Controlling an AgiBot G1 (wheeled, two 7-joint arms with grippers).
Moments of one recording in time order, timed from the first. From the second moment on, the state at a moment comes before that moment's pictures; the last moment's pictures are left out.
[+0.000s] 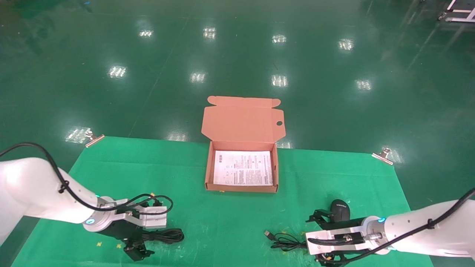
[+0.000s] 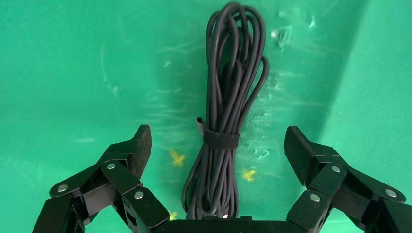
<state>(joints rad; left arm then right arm) -1.46 1.15 0.86 -0.57 2.01 1.16 -0.08 1.28 -0.99 -0.76 0.84 -1.89 -1.06 -0.25</state>
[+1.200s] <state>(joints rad) -1.46 1.17 0.86 -0.52 2.01 1.13 -0.05 1.29 -1.01 -0.76 0.77 -1.88 -1.05 -0.31</state>
